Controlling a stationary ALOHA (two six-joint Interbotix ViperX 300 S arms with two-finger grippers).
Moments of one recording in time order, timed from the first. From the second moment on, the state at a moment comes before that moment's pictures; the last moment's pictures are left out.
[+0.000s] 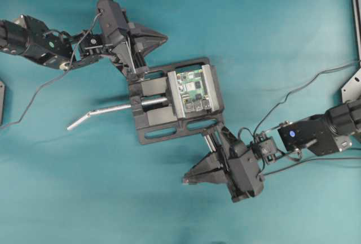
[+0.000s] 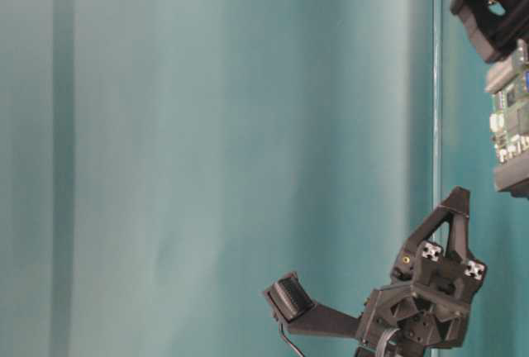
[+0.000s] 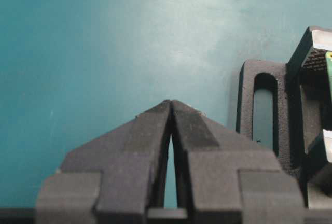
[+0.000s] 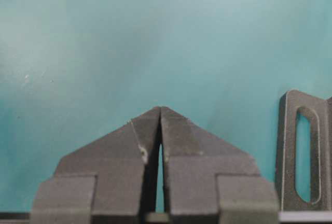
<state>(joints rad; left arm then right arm) 0.28 0.27 0.83 -0.11 -0.78 -0.01 0.28 0.27 0.83 -0.11 -0.78 0.00</state>
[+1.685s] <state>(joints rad) 0.23 -0.56 1.22 -0.08 -0.29 -0.07 0.54 0.28 0.86 0.59 -0.95 -0.07</state>
